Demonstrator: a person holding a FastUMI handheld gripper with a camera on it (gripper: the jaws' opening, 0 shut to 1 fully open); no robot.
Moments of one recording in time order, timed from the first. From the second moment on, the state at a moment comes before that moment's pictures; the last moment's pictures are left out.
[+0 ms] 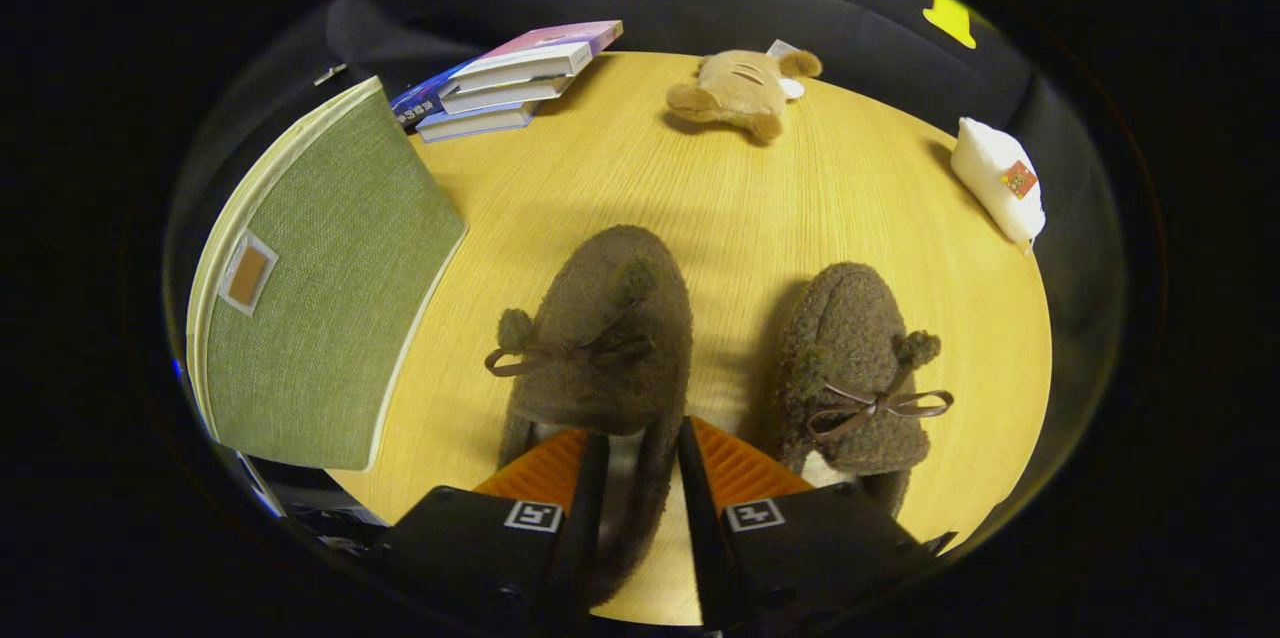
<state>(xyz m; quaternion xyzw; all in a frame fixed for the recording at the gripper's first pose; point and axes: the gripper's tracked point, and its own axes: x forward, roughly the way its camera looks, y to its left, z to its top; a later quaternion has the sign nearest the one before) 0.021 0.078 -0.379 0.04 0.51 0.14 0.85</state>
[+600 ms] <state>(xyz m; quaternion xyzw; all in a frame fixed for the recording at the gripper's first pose) 0.021 0.072 -0.346 0.11 0.48 0.11 0.86</state>
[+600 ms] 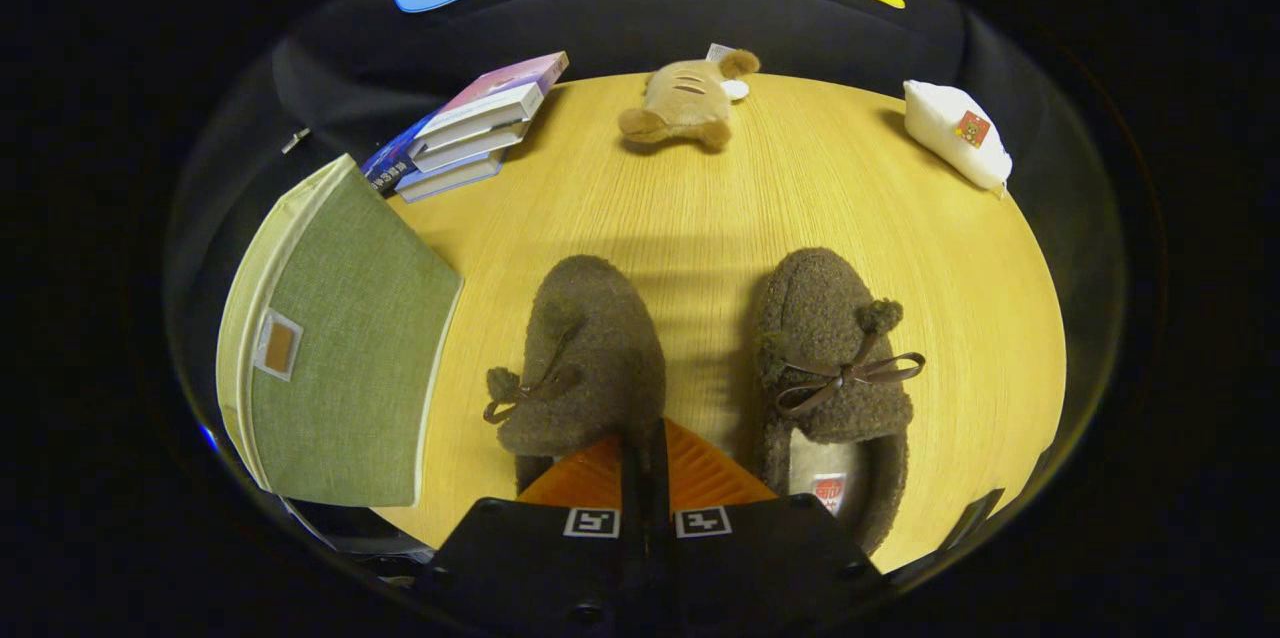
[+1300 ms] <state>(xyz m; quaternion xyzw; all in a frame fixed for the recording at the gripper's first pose) 0.038 0.123 -0.167 0.24 0.41 0.15 0.87</state>
